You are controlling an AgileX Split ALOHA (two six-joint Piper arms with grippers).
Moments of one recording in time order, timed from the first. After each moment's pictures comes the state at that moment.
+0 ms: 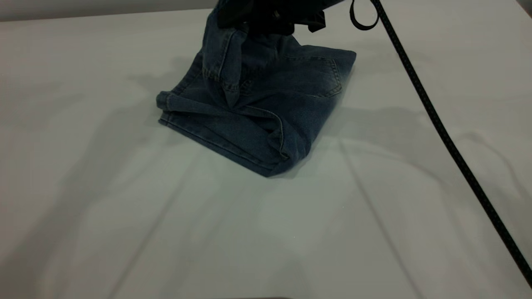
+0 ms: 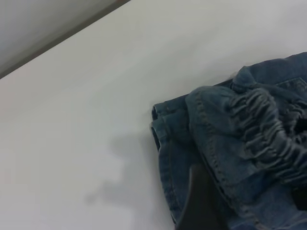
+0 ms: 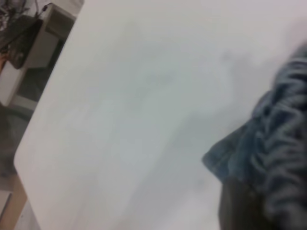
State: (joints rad) left arm -0.31 1.89 -1.80 -0.20 0.84 0.31; right arm 0.46 2.22 -1.34 1.76 0.73 -1.34
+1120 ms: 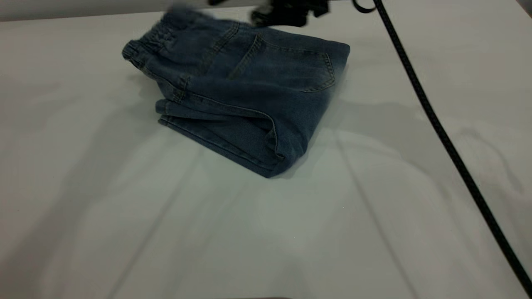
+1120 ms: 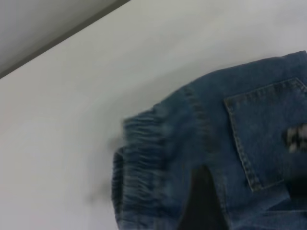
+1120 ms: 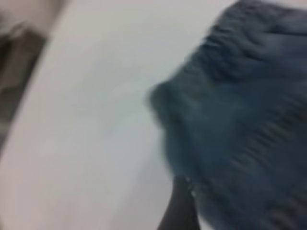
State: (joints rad) left arm -0.31 1.89 -1.80 -0.20 0.84 0.31; right arm 0.47 2.21 -1.40 1.62 0.58 -1.08
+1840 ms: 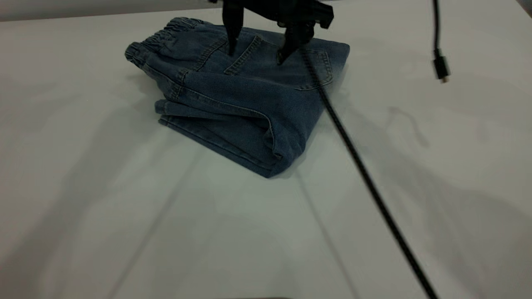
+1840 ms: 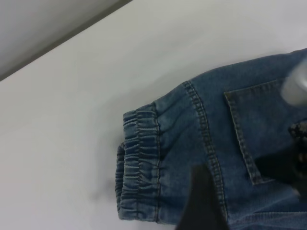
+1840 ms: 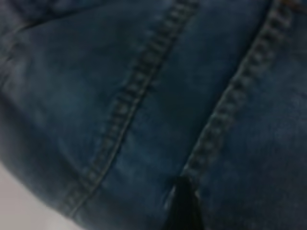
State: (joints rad) left arm -0.31 1.89 -1.80 -0.18 0.85 0.30; right arm 0.59 2.43 -1.96 0.28 0.87 0.42
